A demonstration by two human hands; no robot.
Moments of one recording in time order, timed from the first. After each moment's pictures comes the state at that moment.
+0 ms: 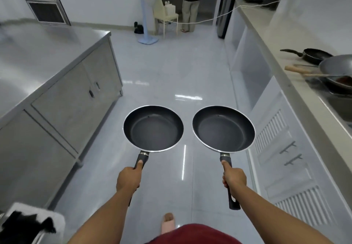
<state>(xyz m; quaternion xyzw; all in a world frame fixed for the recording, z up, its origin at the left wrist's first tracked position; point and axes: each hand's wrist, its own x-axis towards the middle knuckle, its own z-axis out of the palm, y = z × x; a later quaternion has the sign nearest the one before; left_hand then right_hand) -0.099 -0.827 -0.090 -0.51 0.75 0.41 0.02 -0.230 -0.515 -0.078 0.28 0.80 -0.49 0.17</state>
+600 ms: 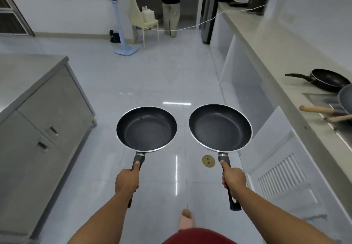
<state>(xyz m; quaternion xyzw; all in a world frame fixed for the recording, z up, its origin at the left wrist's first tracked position) -0.516 -0.930 -0.086 -0.50 0.75 0.44 0.03 -0.617 -0.603 -0.072 0.31 0.79 -0.51 0.14</state>
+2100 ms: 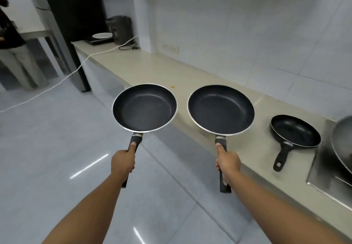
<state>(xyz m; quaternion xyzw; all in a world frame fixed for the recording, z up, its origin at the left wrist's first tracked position) -1.595 -0.798 0.001 -0.07 0.86 0.49 0.10 -1.421 -0.522 0.026 0.54 0.61 -0.54 -0.18</state>
